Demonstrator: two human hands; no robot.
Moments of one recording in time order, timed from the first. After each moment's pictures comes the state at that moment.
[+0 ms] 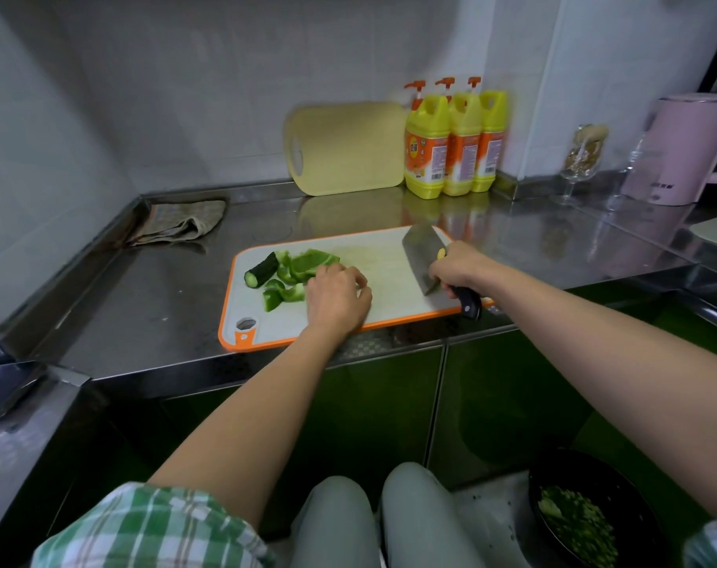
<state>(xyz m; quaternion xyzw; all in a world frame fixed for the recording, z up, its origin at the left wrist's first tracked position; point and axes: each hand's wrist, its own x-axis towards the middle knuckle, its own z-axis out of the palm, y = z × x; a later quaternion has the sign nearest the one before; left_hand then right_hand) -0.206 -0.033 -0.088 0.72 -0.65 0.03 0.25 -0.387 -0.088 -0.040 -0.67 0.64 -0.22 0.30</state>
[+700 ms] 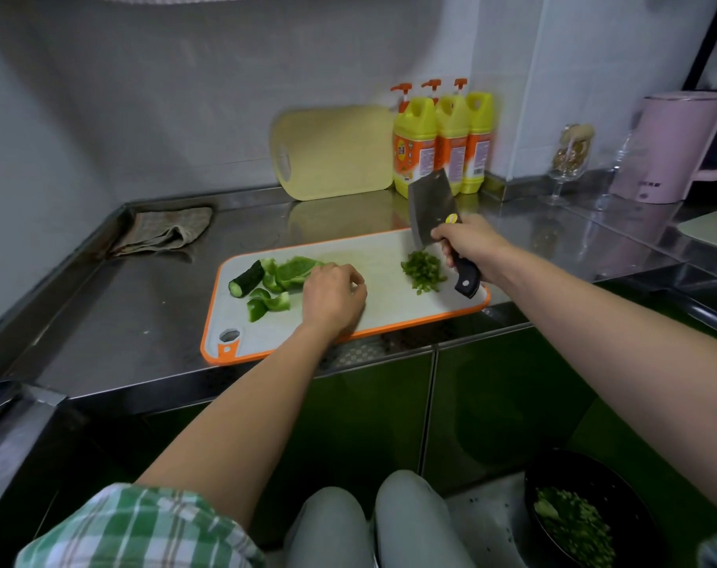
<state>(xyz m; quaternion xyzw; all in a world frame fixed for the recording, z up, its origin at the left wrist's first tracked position) -0.214 -0.050 -0.082 0.70 -0.66 0.01 0.28 -0.413 -0.100 -0.017 -0.58 0.55 -0.41 0.44</state>
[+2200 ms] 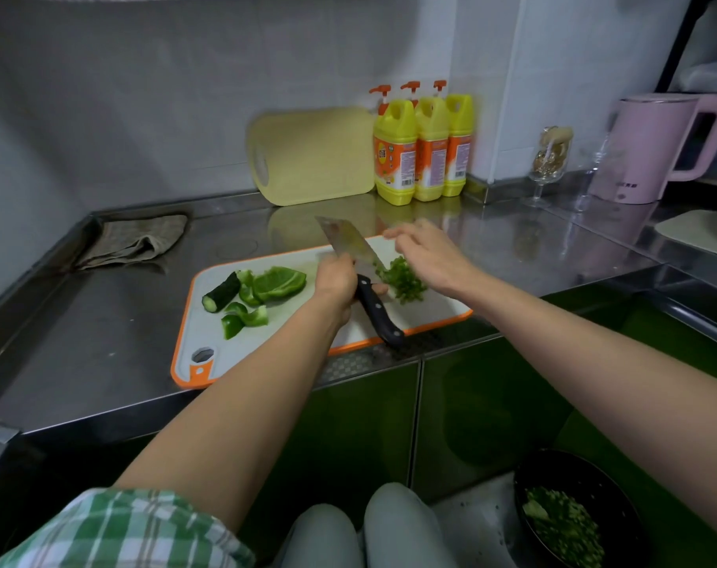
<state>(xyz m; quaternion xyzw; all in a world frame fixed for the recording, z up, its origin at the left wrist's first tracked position) -0.260 -0.076 -0.047 0.55 -0.32 -0.50 0.59 -0.395 -0.092 -0.022 -0.78 0.52 -0.30 0.20</state>
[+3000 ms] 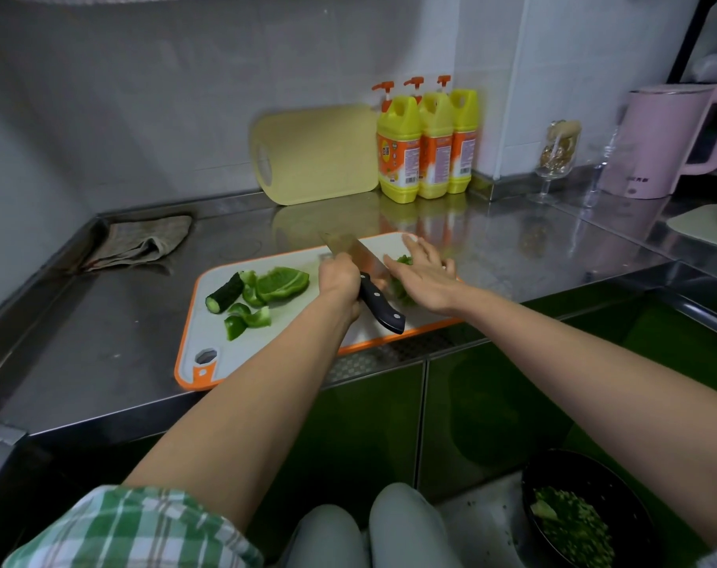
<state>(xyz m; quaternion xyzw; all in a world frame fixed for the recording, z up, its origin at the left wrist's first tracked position) -0.266 -0.076 -0.041 0.57 -0.25 -0.48 0.62 -0.393 -0.100 -0.056 -0.79 0.56 -0.15 0.19</state>
